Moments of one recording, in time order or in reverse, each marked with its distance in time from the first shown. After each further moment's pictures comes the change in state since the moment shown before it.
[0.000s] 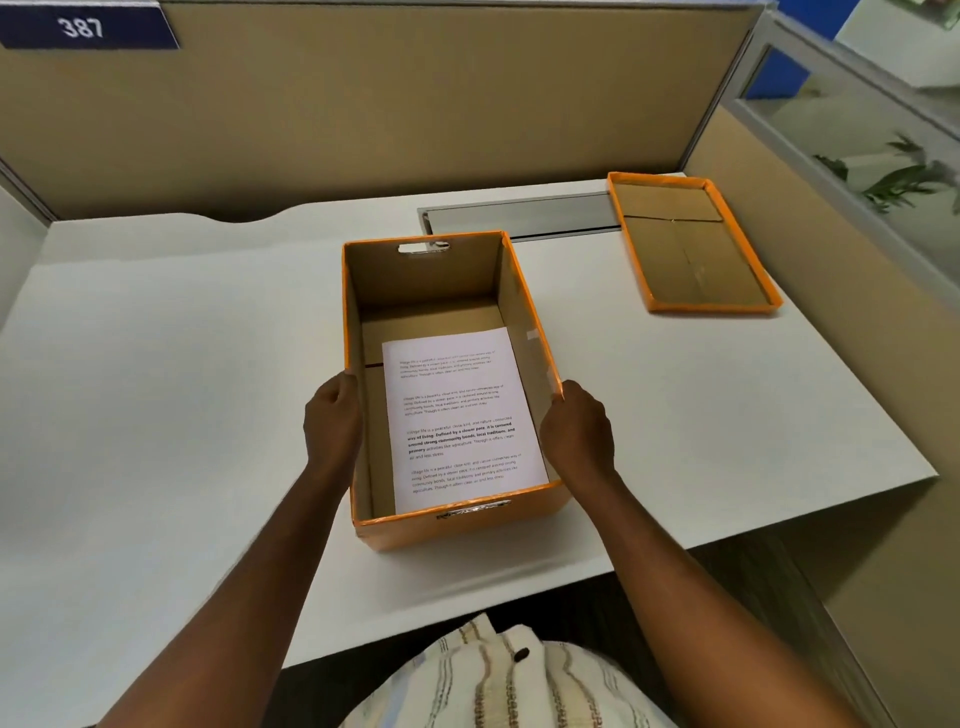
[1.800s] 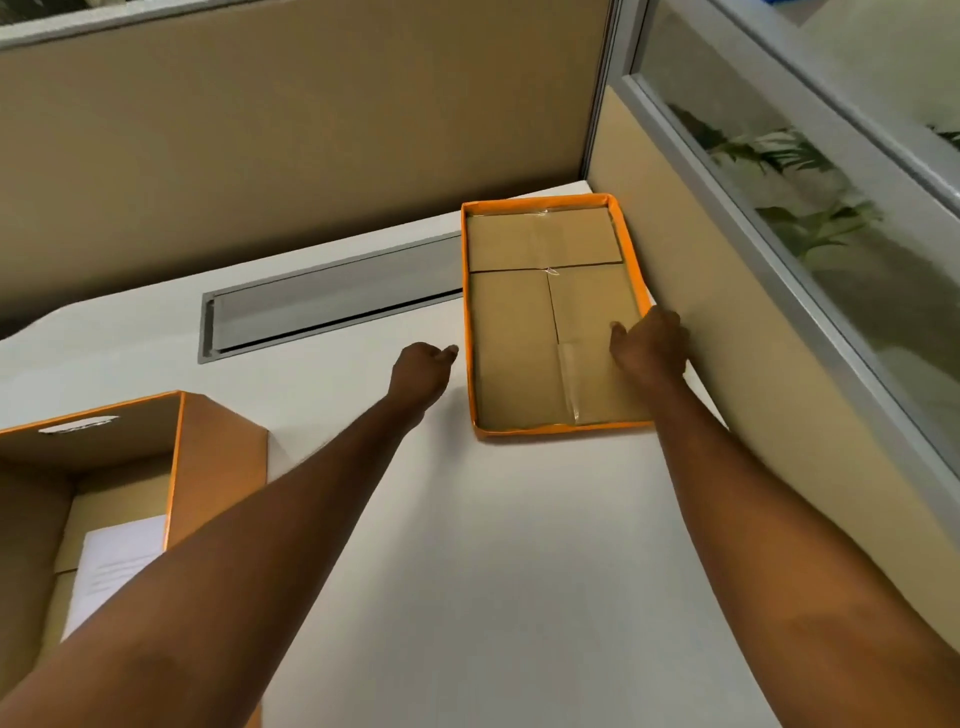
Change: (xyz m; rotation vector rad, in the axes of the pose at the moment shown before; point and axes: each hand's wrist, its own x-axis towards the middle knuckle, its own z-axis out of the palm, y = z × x) left_hand 0.103 0.163 0.514 0.391 -0.369 -0.055; right_hand 0.513 0.264 -0.096 -0.060 0.010 0.261
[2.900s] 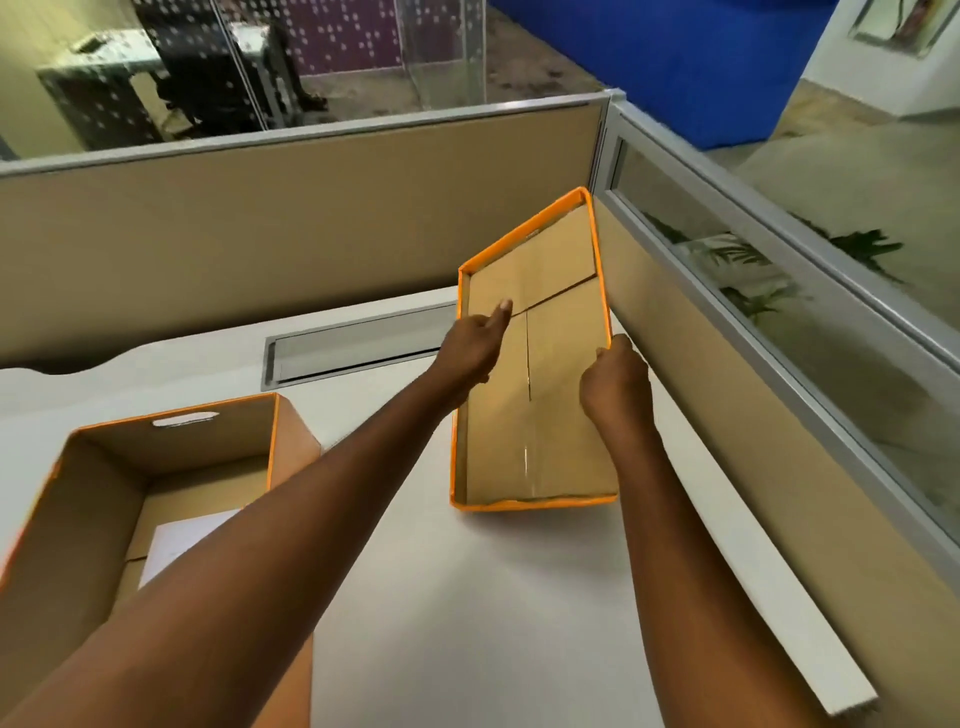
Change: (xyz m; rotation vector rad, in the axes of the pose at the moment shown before) left_hand -0.144 0.083 -0.069 -0.166 -0.105 0.355; right_hand -0.188 -0.070 -0.112 0.240 0.043 -0.180
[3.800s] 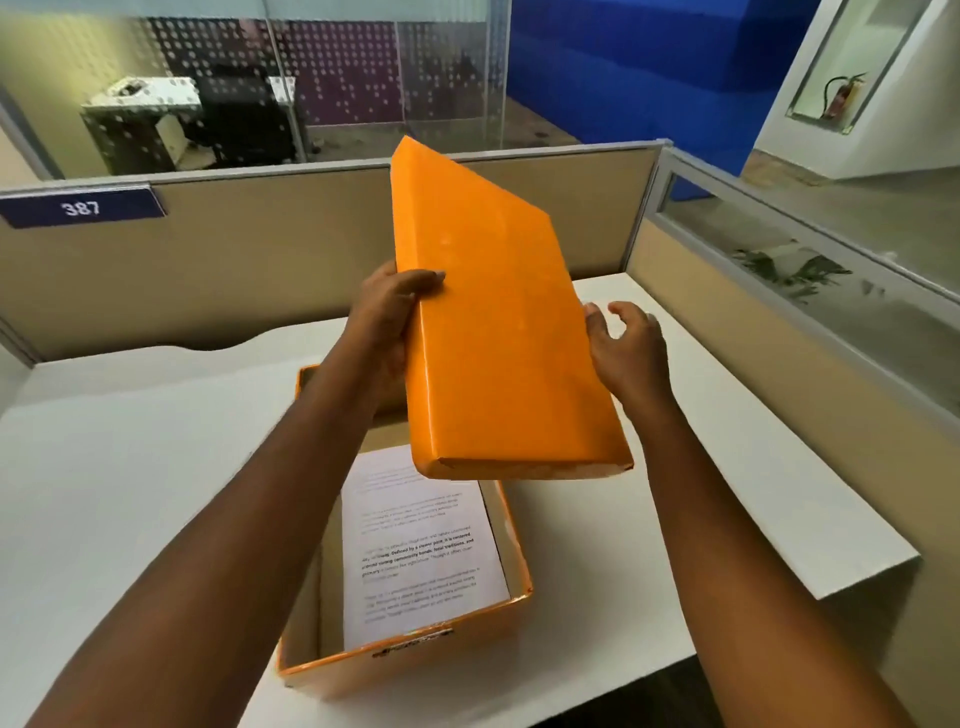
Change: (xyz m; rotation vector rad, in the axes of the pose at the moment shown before) left_hand -0.173 -0.072 -0.301 -0.576 -0.006 0.012; right_hand -0.234 -0.149 0.038 0.190 0.085 -0.140
